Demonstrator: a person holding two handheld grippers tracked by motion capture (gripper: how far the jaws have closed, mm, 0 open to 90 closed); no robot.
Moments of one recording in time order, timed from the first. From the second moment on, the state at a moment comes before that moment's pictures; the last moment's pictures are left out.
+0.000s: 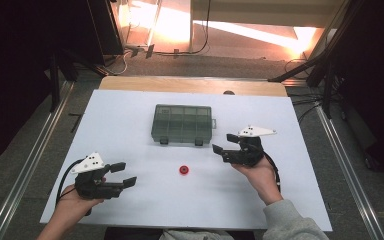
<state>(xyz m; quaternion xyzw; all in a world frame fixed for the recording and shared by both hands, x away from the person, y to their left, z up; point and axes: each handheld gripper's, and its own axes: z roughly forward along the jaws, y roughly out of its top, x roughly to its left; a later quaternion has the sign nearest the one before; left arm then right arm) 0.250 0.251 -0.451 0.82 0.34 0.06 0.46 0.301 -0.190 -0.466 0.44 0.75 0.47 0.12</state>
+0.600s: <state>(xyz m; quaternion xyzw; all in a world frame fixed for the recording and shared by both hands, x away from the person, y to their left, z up) 0.249 0.250 -0.451 0.82 0.33 0.07 0.45 0.317 -0.180 -0.471 0.44 0.75 0.47 0.13</state>
